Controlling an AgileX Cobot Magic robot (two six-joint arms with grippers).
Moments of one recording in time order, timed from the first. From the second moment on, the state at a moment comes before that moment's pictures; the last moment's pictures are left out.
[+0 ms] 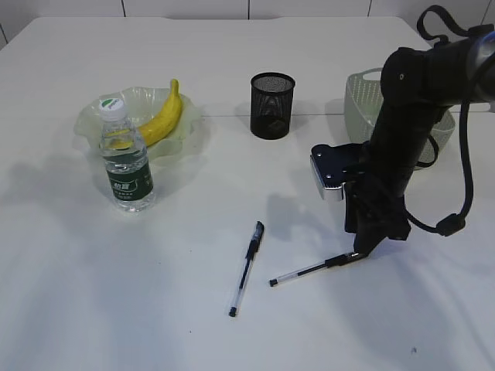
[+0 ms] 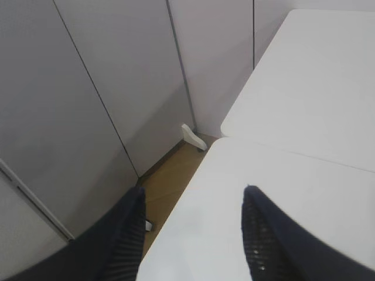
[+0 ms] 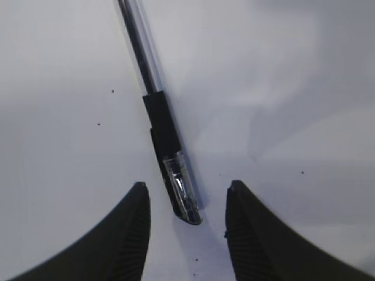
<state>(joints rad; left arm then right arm) 0.18 1.30 -0.96 -1.85 -0.43 1.84 0.23 2.11 -1.49 0.19 1.10 -1.48</state>
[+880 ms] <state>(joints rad) 0.18 1.30 -0.96 -1.85 -0.43 1.84 0.23 2.11 -1.87 0.20 1.22 0.06</state>
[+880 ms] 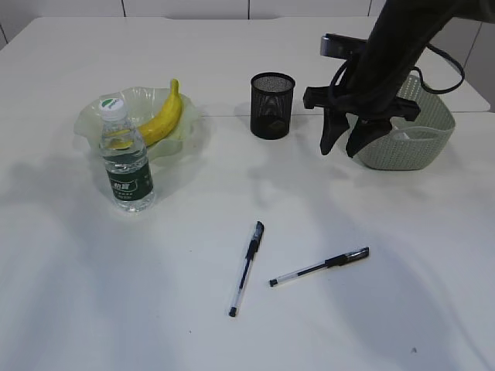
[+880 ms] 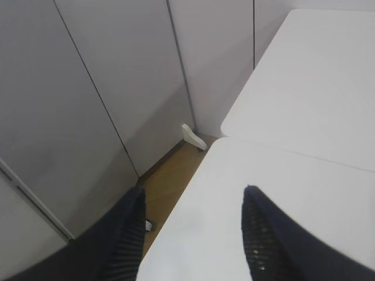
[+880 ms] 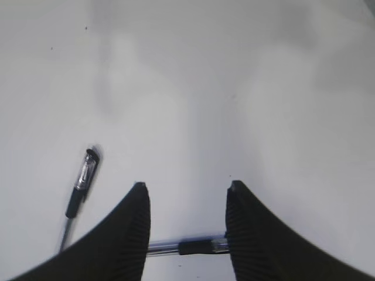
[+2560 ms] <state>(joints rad) 0.18 1.30 -0.96 -1.85 -0.43 1.84 0.23 2.11 -1.87 0.20 1.22 0.85</state>
